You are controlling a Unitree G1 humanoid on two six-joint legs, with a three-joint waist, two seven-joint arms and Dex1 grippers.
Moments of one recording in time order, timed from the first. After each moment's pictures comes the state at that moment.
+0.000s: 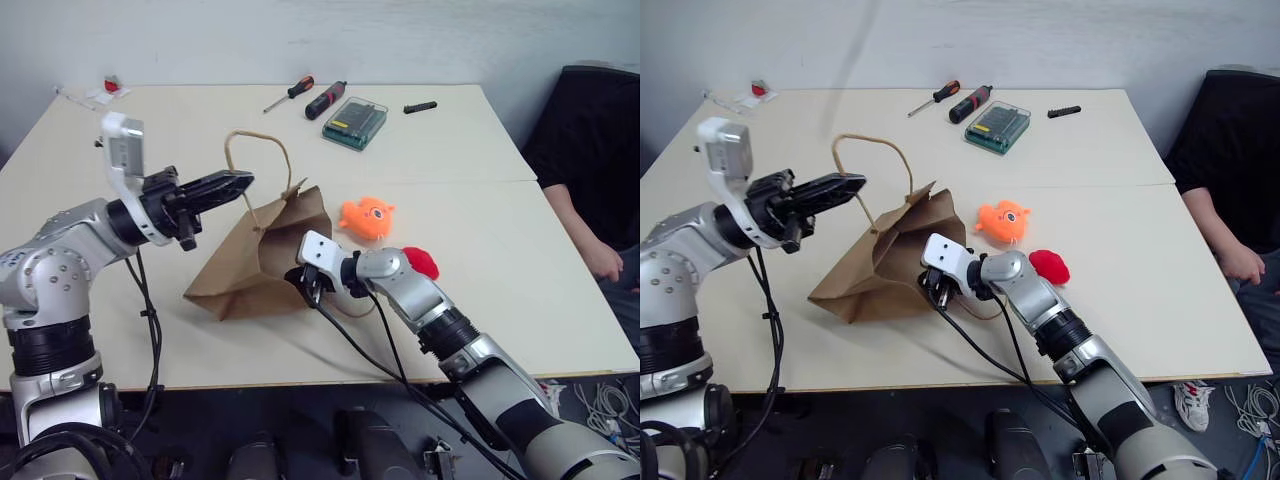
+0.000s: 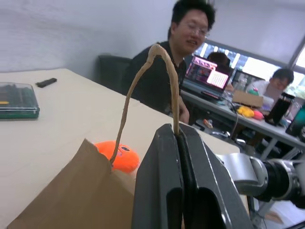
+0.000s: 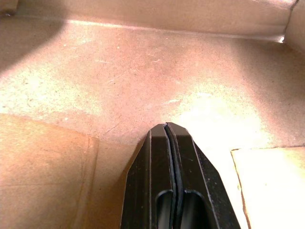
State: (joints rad) left arm -0.63 0.67 0.38 -0.10 -0.93 0.94 -0.86; right arm -0.78 -0.23 0.48 0.38 0.05 0.29 0.82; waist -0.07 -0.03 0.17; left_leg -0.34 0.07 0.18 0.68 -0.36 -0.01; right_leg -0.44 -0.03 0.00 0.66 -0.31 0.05
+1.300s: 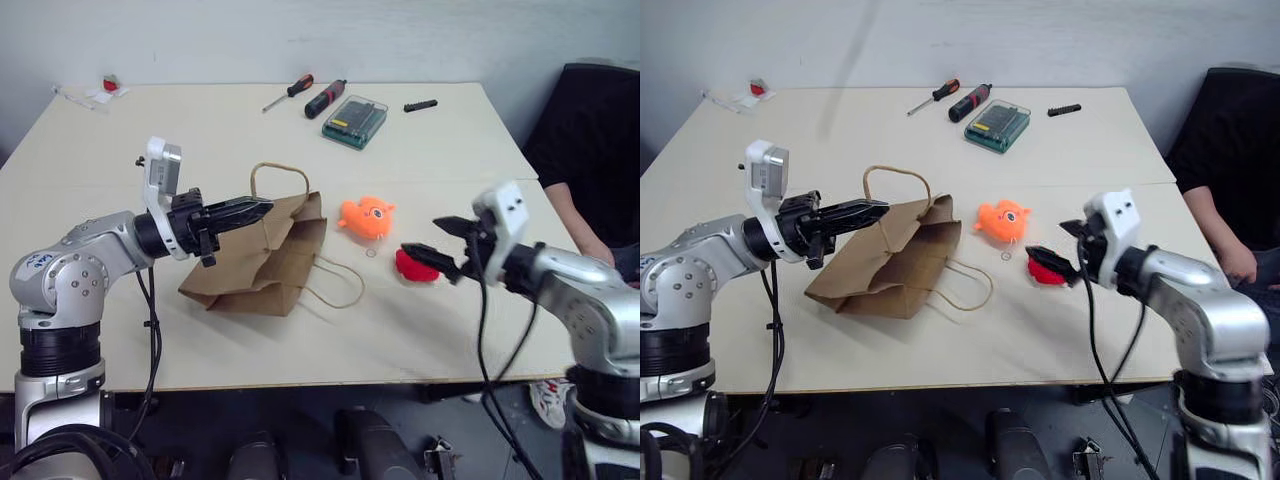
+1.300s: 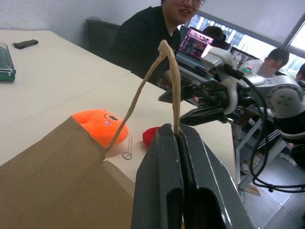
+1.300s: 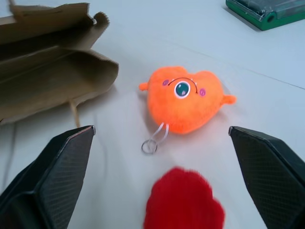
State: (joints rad) left arm -0.60 0.69 0.23 -0.11 -0.89 0.92 -0.87; right arm -0.54 -0.55 -0.11 -0.18 0.42 0.88 0.64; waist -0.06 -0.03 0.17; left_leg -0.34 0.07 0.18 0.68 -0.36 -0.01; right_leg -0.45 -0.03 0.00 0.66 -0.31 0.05
